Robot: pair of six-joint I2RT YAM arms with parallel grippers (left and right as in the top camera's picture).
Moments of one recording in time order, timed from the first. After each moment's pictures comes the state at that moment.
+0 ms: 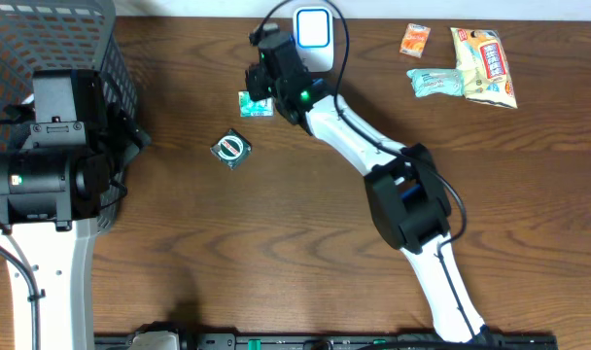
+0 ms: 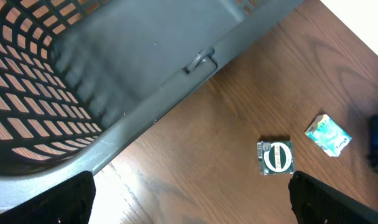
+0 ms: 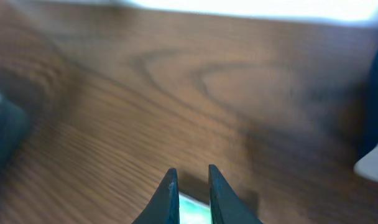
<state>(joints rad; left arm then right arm) 0.04 1.28 1.62 -1.36 -0.32 -0.69 0.60 2.46 2.01 -0.17 -0.03 0.30</state>
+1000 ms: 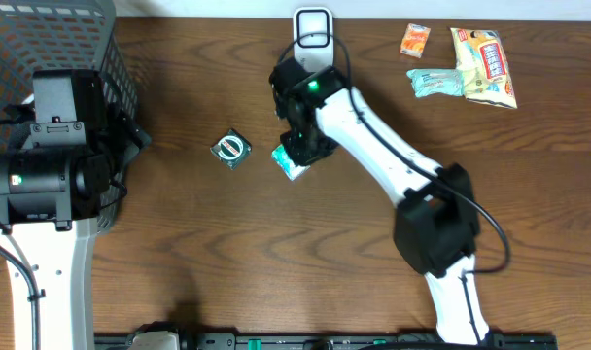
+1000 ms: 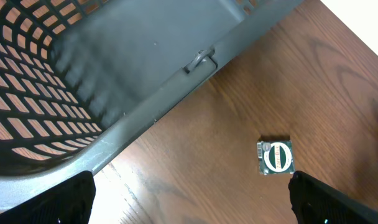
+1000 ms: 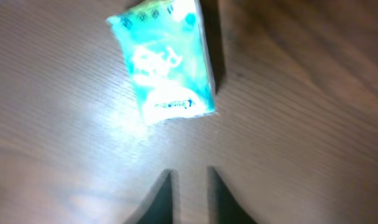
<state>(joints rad) 0.04 1.28 1.62 -1.36 -0.32 -0.69 0.62 2.21 2.01 -1.28 -0.06 0.14</state>
